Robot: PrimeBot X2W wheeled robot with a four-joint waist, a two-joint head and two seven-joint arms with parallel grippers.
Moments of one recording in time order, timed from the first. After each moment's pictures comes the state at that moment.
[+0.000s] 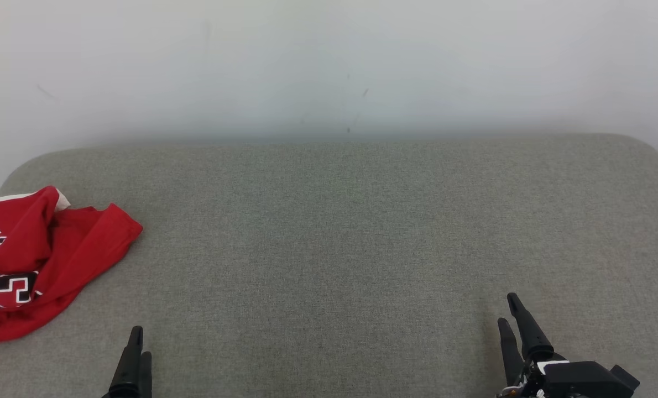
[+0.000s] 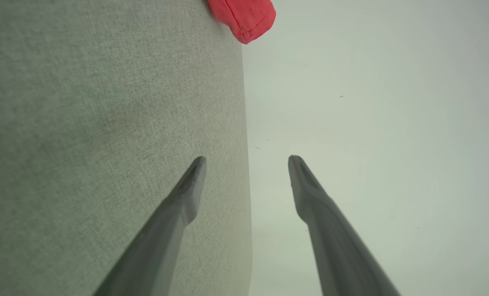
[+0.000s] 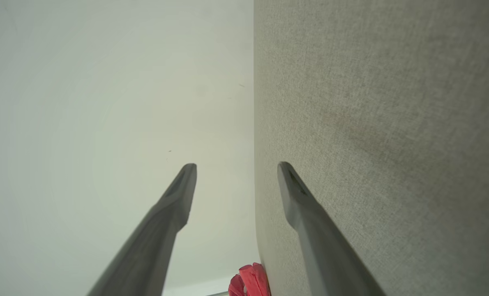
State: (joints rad) left arm -0.05 0.04 0.10 0.29 -1.59 -0.13 0.06; right arm -0.05 -0.05 -0.06 0.29 1.61 0.13 0.06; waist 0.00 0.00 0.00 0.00
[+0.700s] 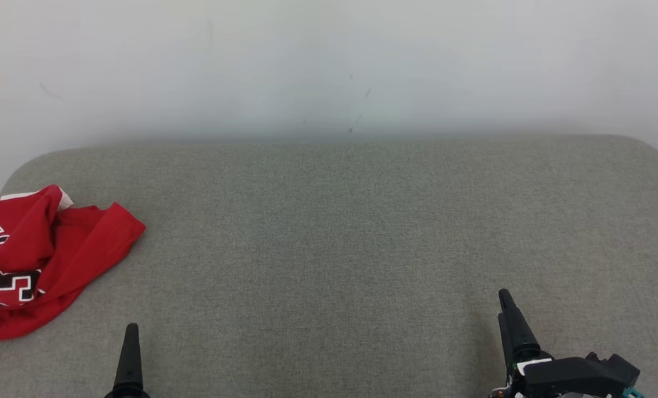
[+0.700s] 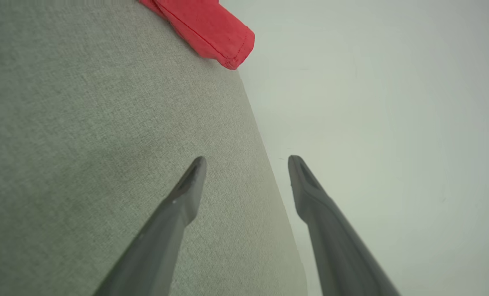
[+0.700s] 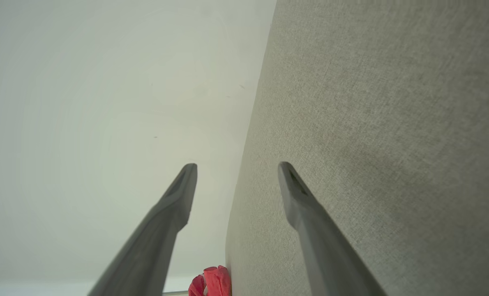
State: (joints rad) left arm -0.04 0.04 0.10 0.27 -1.31 -0.13 -0.03; right arm -0.06 -0.05 -0.01 0.28 1.40 0.13 -0.03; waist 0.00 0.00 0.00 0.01
